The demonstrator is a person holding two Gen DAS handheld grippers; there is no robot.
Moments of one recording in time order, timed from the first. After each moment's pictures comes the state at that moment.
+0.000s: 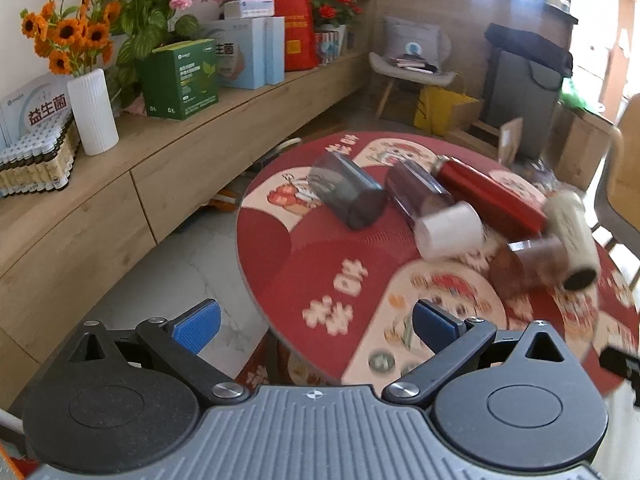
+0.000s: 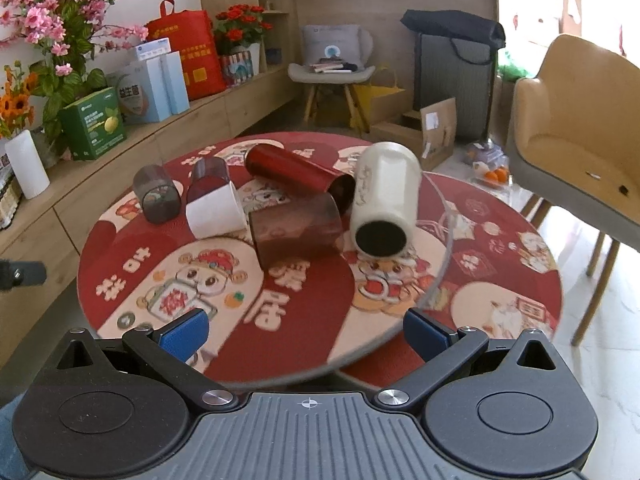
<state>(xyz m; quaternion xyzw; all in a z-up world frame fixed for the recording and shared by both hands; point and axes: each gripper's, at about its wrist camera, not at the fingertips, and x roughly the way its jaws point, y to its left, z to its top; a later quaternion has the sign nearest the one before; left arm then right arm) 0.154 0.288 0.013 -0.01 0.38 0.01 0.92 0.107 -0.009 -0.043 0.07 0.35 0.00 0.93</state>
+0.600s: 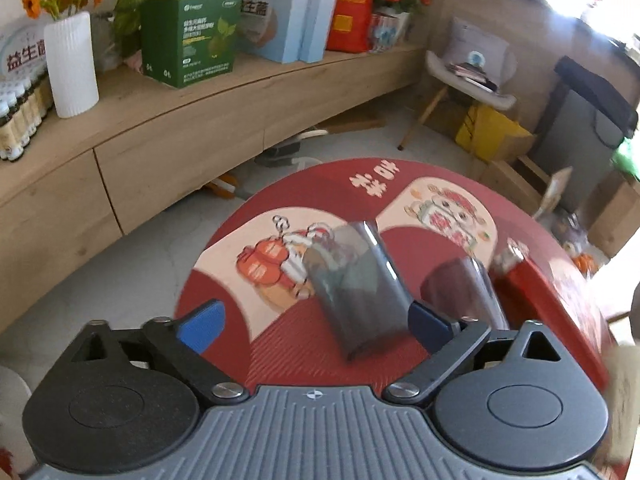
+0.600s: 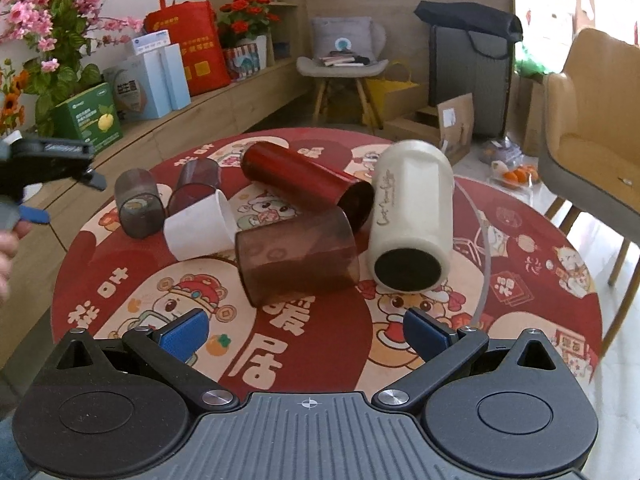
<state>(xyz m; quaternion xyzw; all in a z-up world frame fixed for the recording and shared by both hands) 0.339 0.289 -0.024 -0.12 0.41 0.07 0.90 0.174 -0.017 -0.077 0.07 0.36 0.01 0.93</state>
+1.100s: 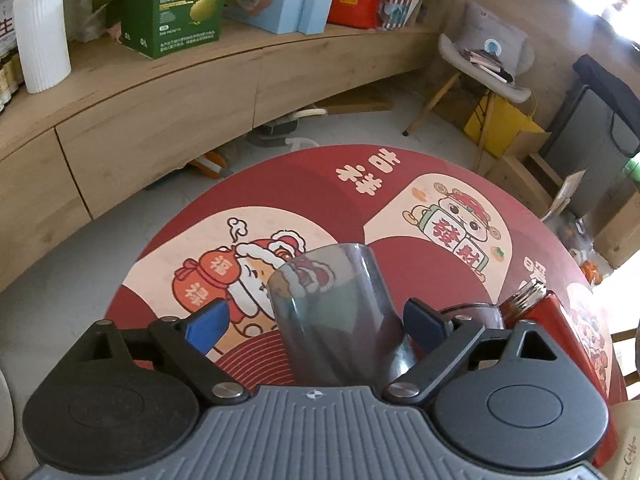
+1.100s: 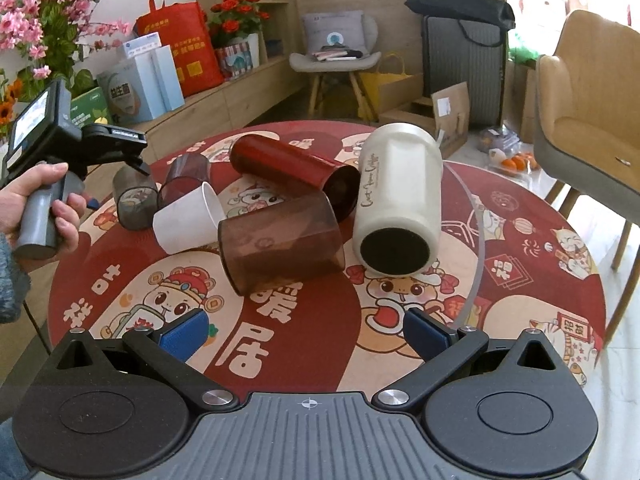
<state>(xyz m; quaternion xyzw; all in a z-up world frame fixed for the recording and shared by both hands) 0.404 0.276 -0.055 -0.15 0.44 0.07 0.88 0.167 -0.027 -0.087 0.09 0.36 0.01 0.93</state>
